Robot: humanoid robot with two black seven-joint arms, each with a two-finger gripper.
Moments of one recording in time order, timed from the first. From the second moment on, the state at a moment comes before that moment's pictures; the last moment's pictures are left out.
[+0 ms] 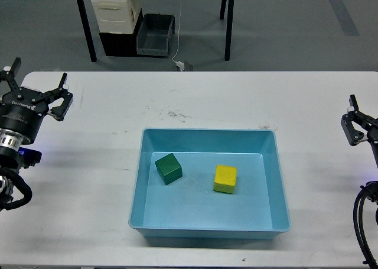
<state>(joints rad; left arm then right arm) -0.29 0.71 -0.71 -1.38 -0.72 -0.49 -0.49 -0.10 -0.02 1.68 1.56 0.06 0.17 -0.08</state>
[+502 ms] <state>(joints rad) -0.22 0.63 -0.70 -1.41 -0.76 -0.49 -0.49 -0.19 0.00 1.68 1.56 0.08 0.24 -0.08</state>
